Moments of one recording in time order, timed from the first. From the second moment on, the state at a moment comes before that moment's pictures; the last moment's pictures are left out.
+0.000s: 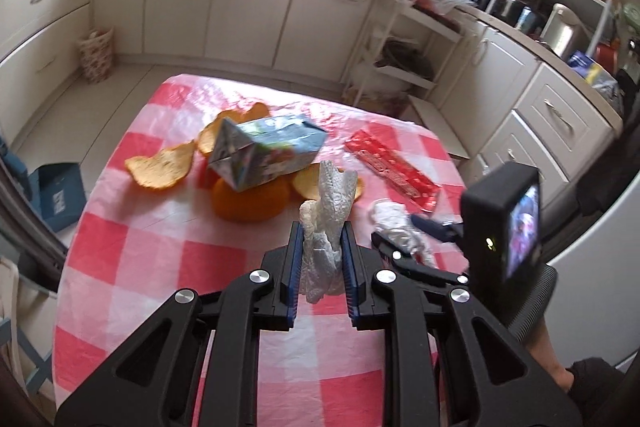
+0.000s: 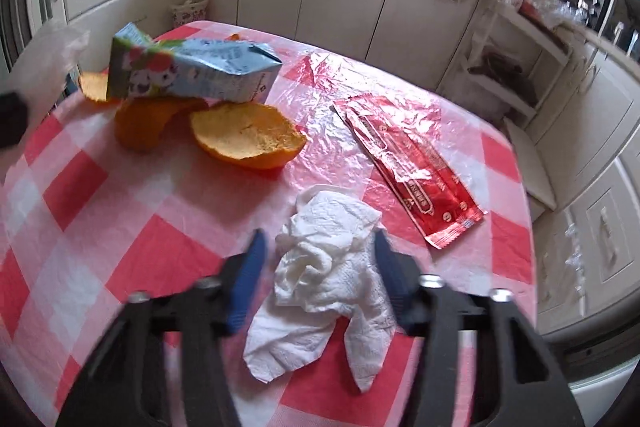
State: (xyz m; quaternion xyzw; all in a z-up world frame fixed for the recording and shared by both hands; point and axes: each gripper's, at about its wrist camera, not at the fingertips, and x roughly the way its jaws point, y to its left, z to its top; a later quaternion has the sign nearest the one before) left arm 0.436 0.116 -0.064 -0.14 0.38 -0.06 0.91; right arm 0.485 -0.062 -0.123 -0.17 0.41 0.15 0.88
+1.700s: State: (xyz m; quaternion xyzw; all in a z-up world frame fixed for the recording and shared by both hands) left arm 0.427 -0.167 -0.056 0.01 0.39 -0.19 0.90; right arm 0.310 -0.367 -0.092 -0.13 0.46 -0.02 0.88
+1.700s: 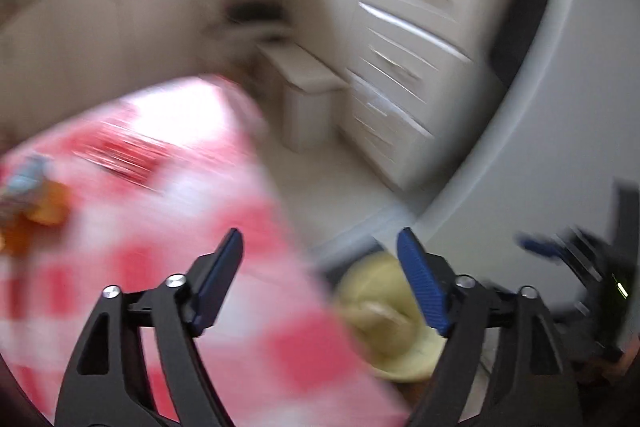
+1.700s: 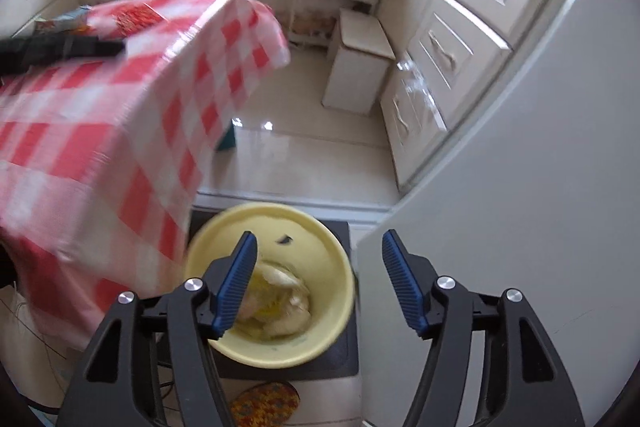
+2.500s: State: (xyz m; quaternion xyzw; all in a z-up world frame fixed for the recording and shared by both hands) left arm 0.611 0.097 -0.116 -0.09 0.54 -0.02 0.83; right arm 0.334 -0.252 -0.083 -0.18 0.43 0.11 0.88
